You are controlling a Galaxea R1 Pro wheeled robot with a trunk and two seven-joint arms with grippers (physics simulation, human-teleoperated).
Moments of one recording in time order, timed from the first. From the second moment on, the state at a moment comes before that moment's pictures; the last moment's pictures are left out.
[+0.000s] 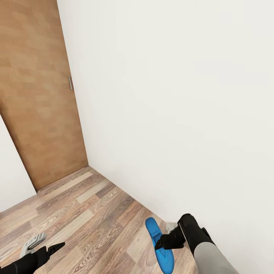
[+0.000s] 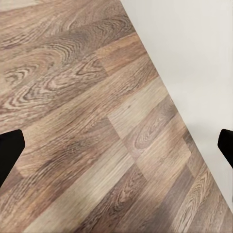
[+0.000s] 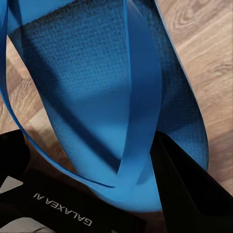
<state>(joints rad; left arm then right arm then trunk) 0.02 0.12 0.57 -1.49 0.22 0.98 -0.65 -0.64 0.15 -0.44 -0.53 0.80 0.89 0.72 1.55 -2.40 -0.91</state>
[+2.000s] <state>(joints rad) 0.02 0.12 0.57 -1.48 0.22 0.98 -0.65 -0.64 0.15 -0.43 -0.53 0.80 0.84 0.72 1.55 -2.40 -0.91</state>
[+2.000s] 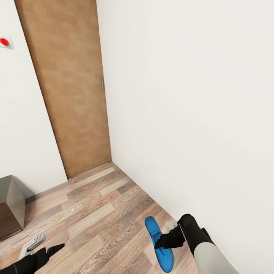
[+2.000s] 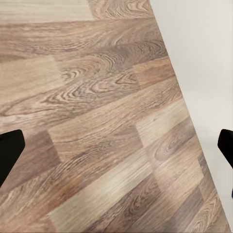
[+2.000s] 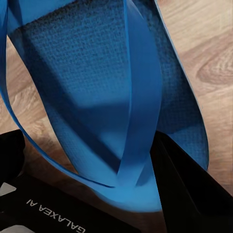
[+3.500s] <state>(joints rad) 0.02 0.12 0.57 -1.48 0.22 0.98 -0.65 -0.64 0.15 -0.44 -0.53 0.80 0.84 0.72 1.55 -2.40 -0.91</state>
